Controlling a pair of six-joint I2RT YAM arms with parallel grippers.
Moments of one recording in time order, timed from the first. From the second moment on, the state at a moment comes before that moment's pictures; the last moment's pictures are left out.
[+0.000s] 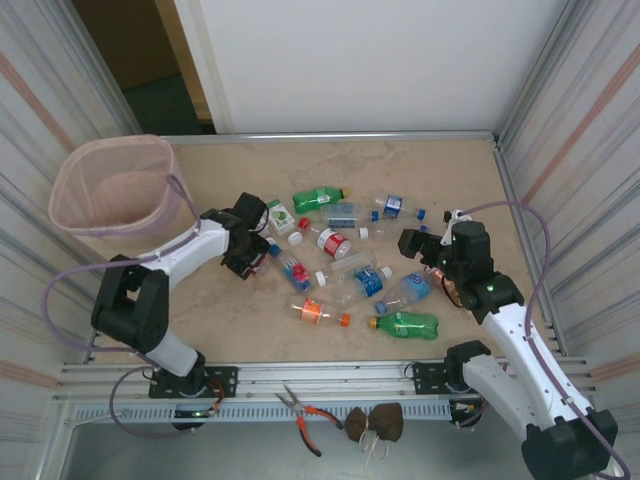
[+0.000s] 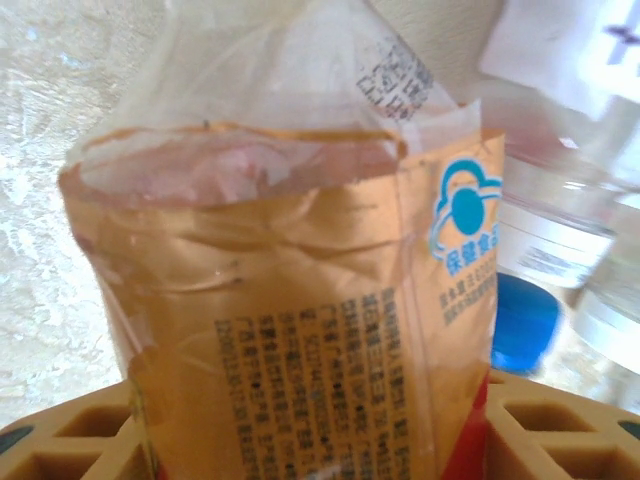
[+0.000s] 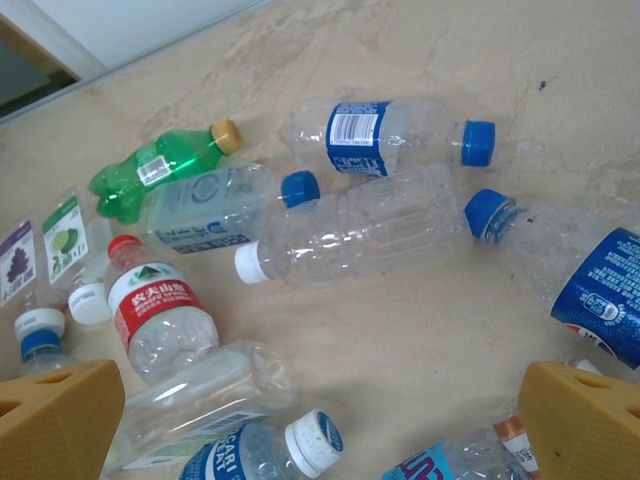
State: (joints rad) left arm -0.43 1.55 1.04 -0.81 -0.02 -1.32; right arm 0.27 0.76 0.64 -0.45 -0.02 0.49
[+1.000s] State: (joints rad) left arm -0.44 1.32 1.66 -0.98 -0.10 -0.29; right arm 0.27 0.80 0.63 -0.45 -0.02 0.49
